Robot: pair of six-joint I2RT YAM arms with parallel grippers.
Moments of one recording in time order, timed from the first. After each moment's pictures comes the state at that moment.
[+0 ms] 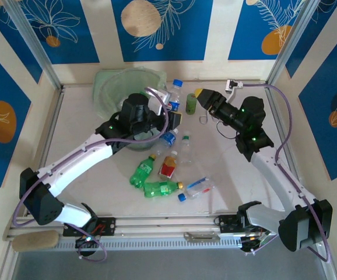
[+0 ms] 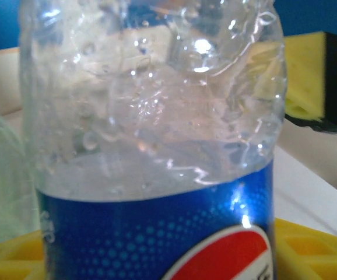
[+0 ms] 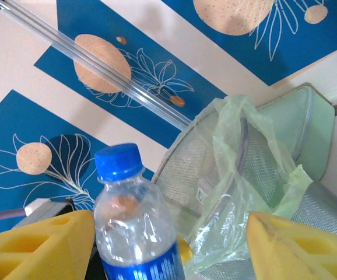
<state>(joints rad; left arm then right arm) -0.74 1.42 1.33 -0.25 0.11 -0.19 0.29 1.11 0.95 0.20 -0.49 0.97</state>
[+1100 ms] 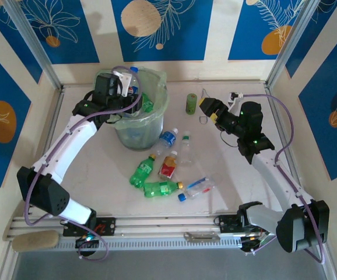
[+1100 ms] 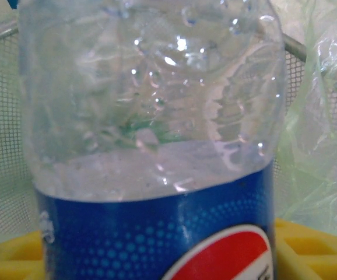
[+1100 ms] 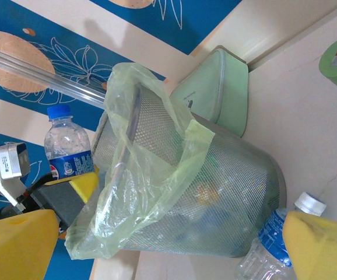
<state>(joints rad) -0.40 1.49 1.50 -0.61 0.03 -0.09 0.22 1.11 0.86 0.03 -0.48 0.96</state>
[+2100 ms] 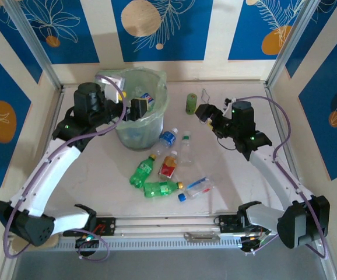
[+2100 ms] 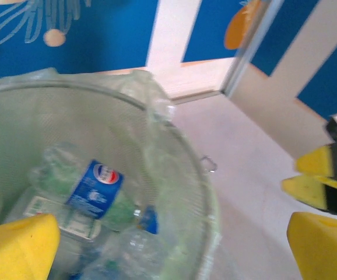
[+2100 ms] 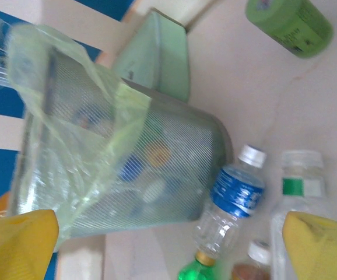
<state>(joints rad) -0.45 1.19 1.33 -0.44 0.26 -0.20 0.30 1.14 0.94 -0.29 -0.35 0.91</state>
